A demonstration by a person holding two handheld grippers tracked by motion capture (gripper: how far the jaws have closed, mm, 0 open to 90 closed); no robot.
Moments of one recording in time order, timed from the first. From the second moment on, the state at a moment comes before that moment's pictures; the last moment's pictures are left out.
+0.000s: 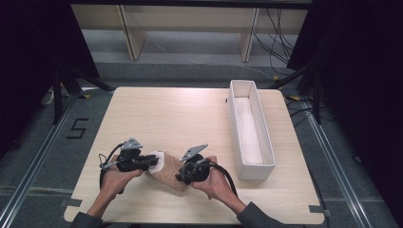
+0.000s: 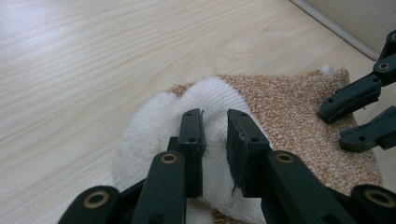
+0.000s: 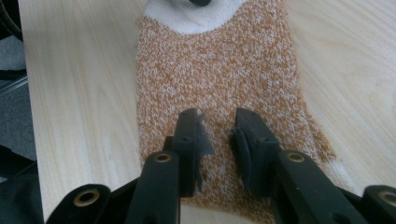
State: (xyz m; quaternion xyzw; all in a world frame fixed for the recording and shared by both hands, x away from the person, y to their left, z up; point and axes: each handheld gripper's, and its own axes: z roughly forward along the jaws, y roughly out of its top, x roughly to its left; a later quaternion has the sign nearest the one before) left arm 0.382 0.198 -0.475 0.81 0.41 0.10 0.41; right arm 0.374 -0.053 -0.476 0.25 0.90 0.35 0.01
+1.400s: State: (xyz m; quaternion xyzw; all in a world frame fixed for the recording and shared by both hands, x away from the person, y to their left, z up) left arm 0.329 0.175 -0.475 0.84 0.36 0.09 0.40; right arm 0.359 -0.088 -0.471 0.22 0.92 0.32 0.00
